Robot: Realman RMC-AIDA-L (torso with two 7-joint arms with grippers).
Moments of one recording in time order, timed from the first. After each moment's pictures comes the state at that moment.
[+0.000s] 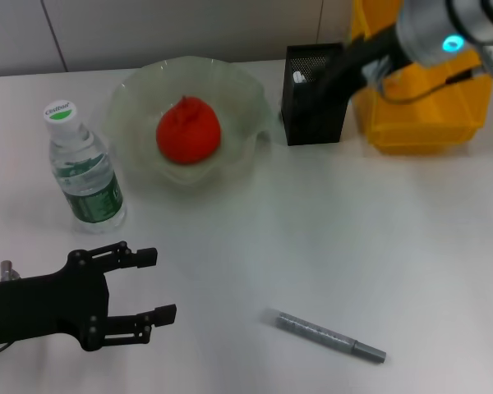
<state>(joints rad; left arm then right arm) -0.40 -2.07 0.79 0.61 1.97 1.71 -1.11 0.78 2.08 -1.18 -1.30 -2.51 -1.47 2.38</state>
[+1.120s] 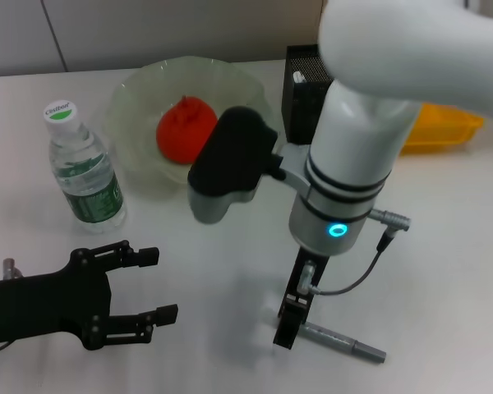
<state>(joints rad) -0.40 -2.07 0.79 0.61 1.97 1.71 -1.10 0.95 2.09 -1.91 -1.05 -2.39 -1.54 2.78</state>
